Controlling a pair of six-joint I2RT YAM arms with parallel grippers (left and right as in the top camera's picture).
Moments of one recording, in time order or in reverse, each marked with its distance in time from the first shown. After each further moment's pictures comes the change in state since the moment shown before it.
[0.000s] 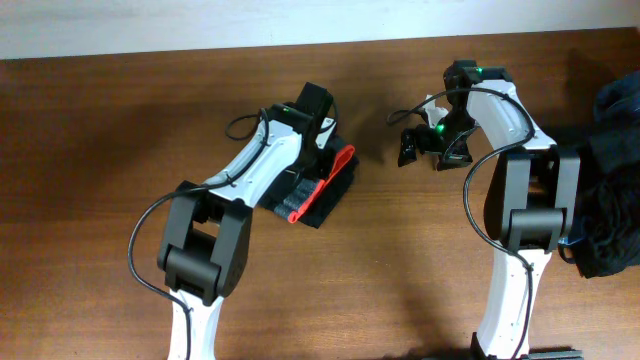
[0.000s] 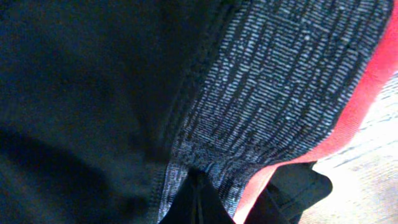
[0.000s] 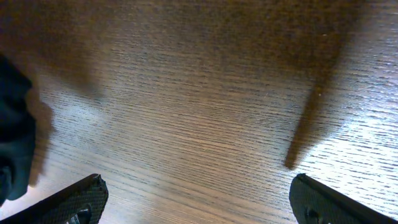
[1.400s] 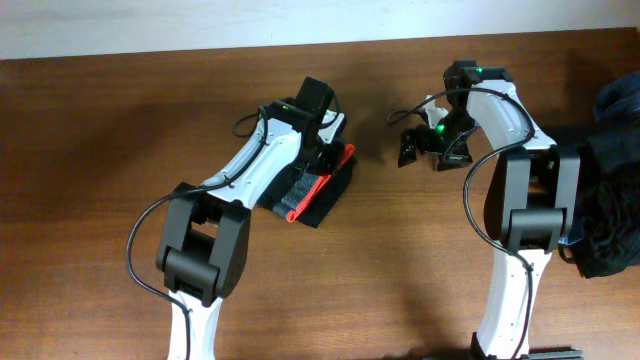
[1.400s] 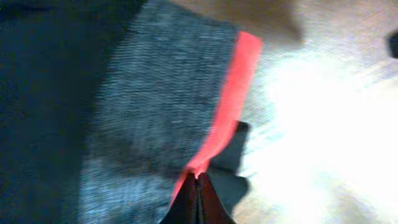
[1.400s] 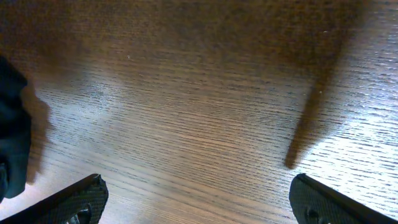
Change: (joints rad) left arm 0.006 -0.010 0.018 0.034 0.171 -0.006; right arm 0.000 0.000 0.000 -0.005 0.000 -0.001
